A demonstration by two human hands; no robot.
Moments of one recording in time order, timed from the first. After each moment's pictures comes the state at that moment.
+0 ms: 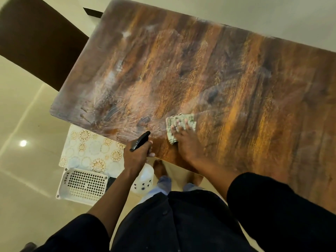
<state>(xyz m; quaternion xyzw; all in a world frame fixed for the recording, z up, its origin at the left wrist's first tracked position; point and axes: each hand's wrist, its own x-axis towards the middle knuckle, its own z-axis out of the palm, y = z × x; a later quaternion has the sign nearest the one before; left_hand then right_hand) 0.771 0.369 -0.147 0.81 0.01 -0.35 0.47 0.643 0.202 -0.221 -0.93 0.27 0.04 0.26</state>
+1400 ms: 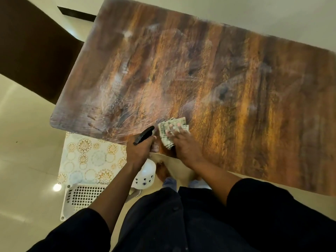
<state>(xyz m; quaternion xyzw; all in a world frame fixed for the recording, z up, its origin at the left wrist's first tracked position) 0.877 0.400 -0.157 0.78 -0.06 -0.40 0.47 0.718 0.276 -0.216 -0.93 0.27 0.04 0.22</state>
